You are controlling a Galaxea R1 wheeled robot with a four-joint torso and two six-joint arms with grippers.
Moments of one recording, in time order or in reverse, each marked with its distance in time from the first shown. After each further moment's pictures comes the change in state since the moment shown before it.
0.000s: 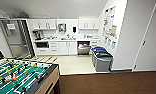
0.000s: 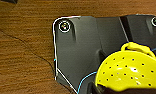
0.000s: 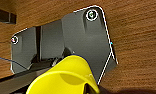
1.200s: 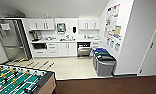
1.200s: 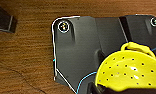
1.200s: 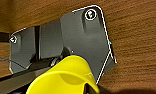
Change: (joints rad) left arm -0.001 0.003 0.000 0.000 -0.002 0.000; right arm 0.001 -0.002 -0.002 0.000 -0.004 0.000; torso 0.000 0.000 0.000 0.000
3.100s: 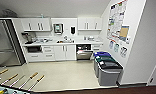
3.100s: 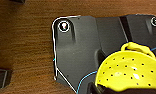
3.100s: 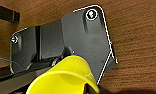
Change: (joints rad) left arm 0.003 0.000 0.000 0.000 0.001 0.000; right arm 0.000 0.003 0.000 0.000 -0.002 0.000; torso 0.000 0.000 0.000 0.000
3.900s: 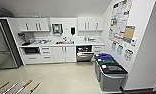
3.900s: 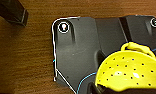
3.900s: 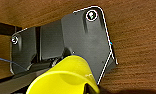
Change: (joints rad) left arm -0.002 0.000 0.000 0.000 -0.002 0.000; right arm 0.002 0.000 0.000 0.000 0.000 0.000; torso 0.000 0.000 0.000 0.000
